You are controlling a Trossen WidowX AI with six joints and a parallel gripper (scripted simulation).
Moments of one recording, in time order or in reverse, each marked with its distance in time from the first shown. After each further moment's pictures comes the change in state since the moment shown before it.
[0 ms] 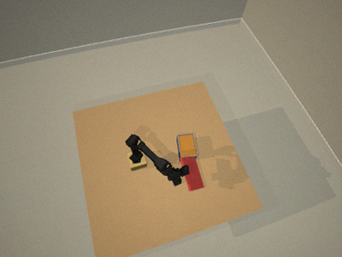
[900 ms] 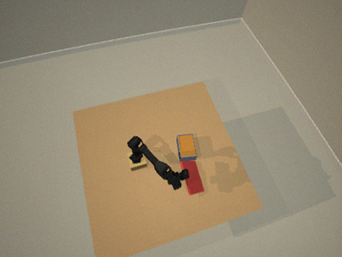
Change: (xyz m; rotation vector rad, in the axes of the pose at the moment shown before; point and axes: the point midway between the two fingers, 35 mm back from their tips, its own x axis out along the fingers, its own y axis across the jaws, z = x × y) arm 0.003 -0.008 0.025 -0.007 -0.008 0.008
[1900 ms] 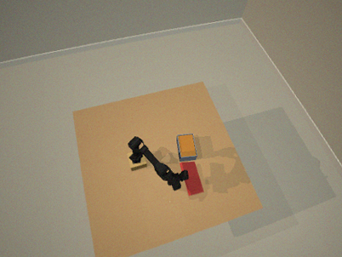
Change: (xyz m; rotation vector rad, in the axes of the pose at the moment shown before) arm 0.016 -0.019 0.000 -0.001 0.000 0.000
